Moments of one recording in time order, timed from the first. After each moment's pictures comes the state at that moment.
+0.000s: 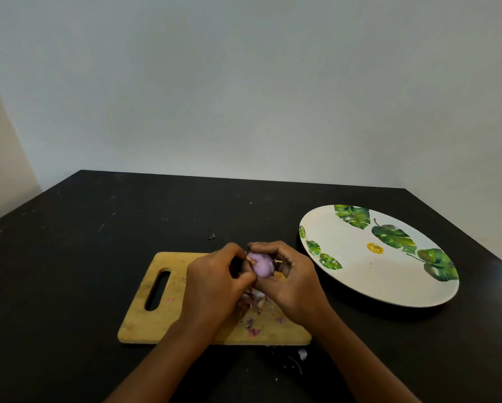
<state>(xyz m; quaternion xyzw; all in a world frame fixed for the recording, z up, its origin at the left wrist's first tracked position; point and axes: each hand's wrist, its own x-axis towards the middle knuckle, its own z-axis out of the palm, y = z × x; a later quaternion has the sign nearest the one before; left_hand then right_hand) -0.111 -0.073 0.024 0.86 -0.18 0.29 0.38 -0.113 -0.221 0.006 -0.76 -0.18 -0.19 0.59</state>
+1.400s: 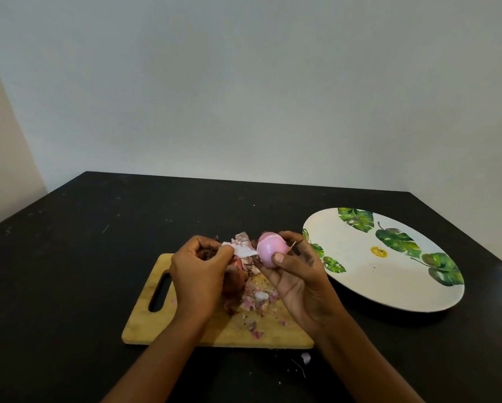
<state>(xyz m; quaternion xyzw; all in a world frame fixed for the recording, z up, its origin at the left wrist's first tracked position) -0.107 -0.070 0.040 0.73 0.06 0.23 0.64 -0.122 -0.210 0.034 -0.39 -0.04 0.00 0.92</state>
